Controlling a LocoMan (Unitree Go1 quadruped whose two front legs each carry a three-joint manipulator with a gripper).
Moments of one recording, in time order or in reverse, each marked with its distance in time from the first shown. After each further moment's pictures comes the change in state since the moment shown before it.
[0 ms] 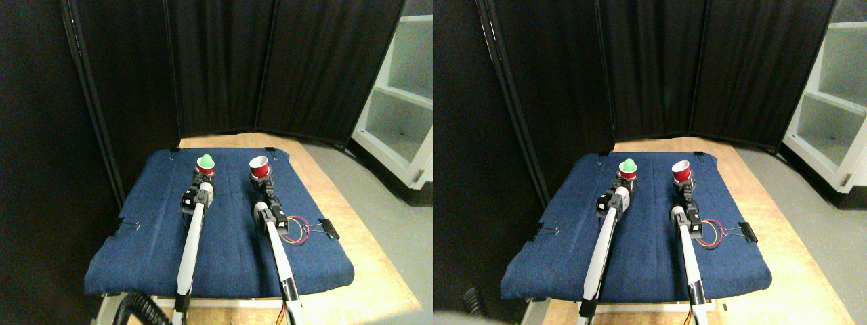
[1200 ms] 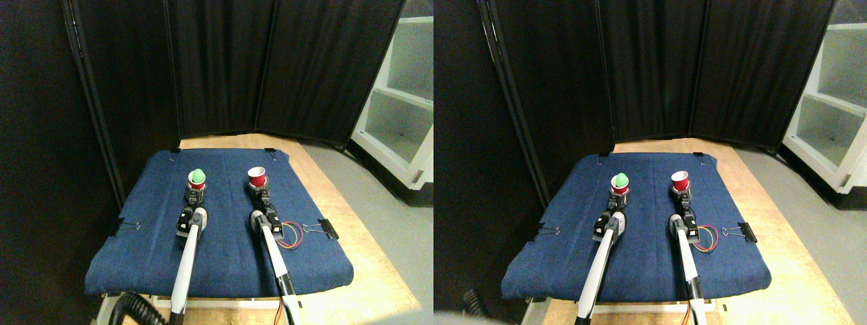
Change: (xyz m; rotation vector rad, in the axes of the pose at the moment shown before) right arm 0.012 -0.037 -0.012 0.079 0.017 -0.070; left arm 0.011 0.051 0.021 -0.072 -0.149 -0.039
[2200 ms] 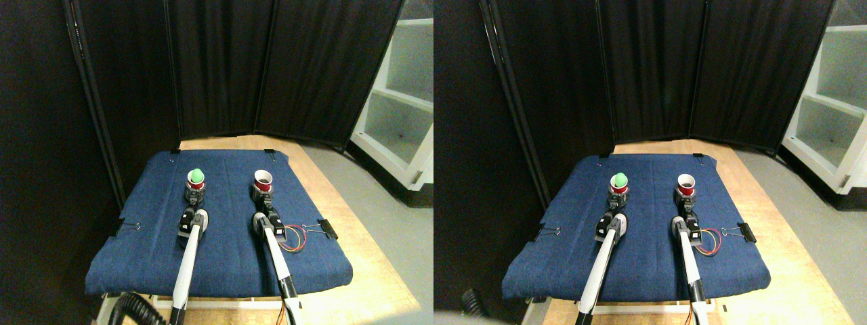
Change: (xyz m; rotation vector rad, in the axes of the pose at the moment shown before) right arm -0.001 -0.026 0.003 0.332 -0.035 -0.119; left arm 0.007 0.007 0.003 0.002 -0.073 -0.002
